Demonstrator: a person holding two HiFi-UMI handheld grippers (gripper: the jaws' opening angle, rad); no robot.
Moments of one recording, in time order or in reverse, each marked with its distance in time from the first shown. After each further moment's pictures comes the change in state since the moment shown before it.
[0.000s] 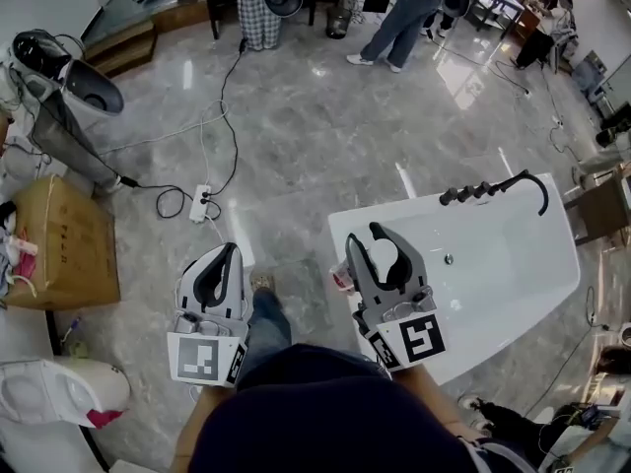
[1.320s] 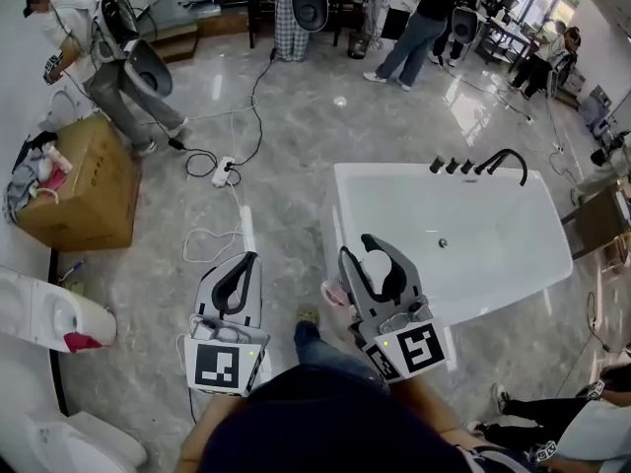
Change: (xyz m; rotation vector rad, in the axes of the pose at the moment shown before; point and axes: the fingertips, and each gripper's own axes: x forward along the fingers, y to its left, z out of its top) left arm -0.356 -0.187 0.013 0.040 -0.037 0.084; right arm -0.334 0.205 0.042 -0.013 -0.080 0.171
